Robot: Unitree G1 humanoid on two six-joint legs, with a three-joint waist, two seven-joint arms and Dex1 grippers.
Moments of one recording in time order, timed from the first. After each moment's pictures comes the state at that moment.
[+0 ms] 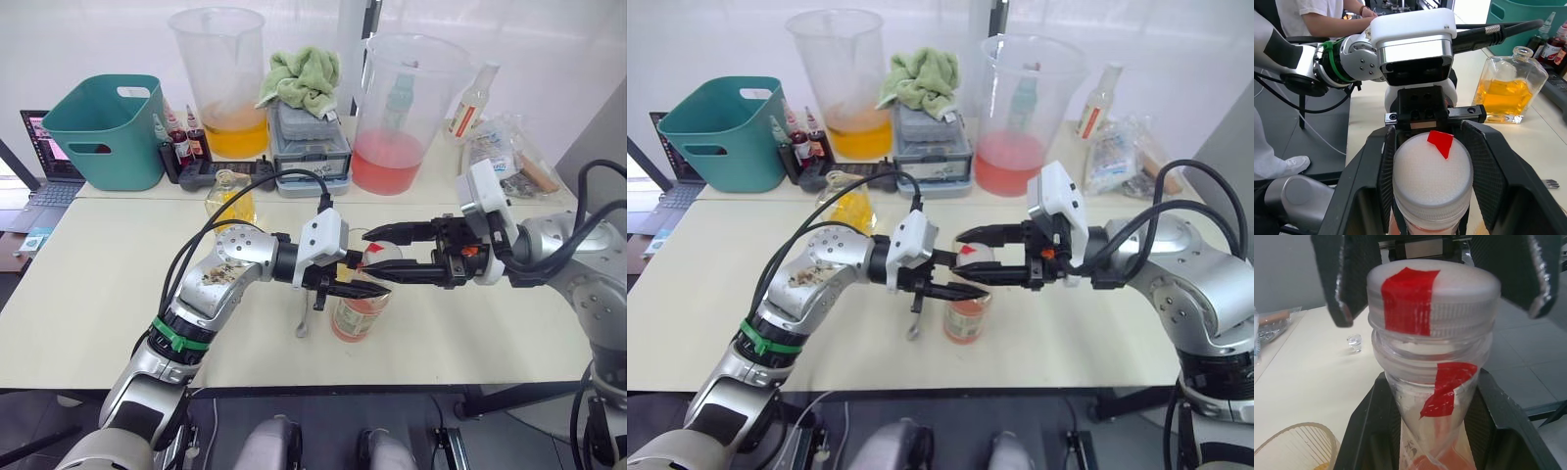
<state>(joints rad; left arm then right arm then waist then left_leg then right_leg) -0.73 0.41 -0.34 -0.11 -0.39 0.40 -1.15 -0.63 -0.86 -0.03 -0.43 0.81 0.75 1.08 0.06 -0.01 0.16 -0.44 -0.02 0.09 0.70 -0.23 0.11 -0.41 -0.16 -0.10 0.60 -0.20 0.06</state>
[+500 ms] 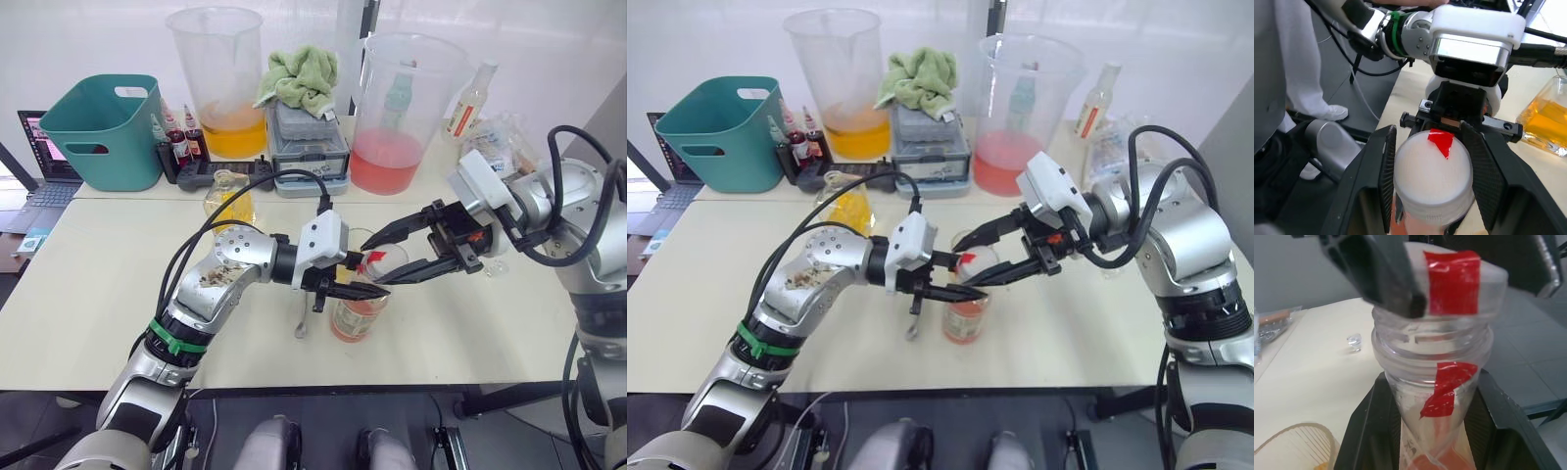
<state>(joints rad) -0.72 0.42 -0.33 -0.14 -0.39 0.41 -1.15 -0.88 -0.85 0.17 -0.11 0.63 0.47 1.56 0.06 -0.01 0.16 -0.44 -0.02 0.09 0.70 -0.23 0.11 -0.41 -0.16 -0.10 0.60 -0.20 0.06</state>
